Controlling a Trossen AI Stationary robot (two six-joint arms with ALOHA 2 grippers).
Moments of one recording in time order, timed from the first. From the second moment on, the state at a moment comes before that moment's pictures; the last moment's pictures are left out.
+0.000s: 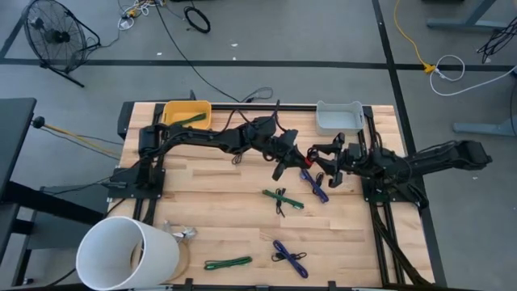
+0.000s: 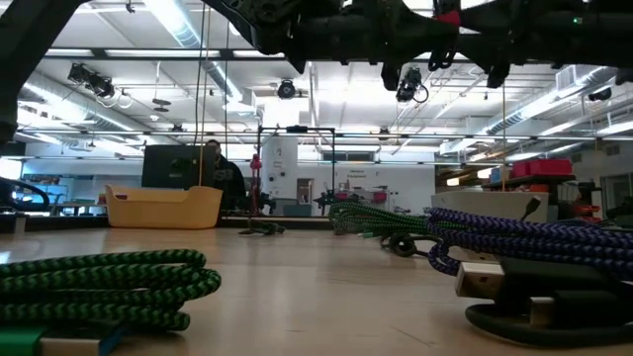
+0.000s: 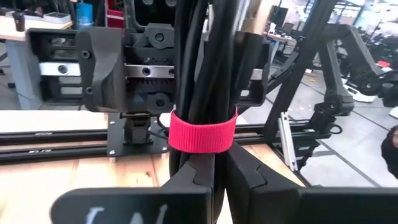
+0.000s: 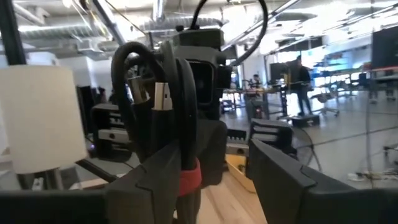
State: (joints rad) left arm 0.16 1.99 1.49 0.41 0.52 -0.12; right arm 0.08 0.79 0.20 0.85 0.27 0.05
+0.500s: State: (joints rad) left arm 0.16 1.99 1.49 0.40 0.52 -0.12; right arm 0.08 0.82 0.22 0.84 0.22 0.00
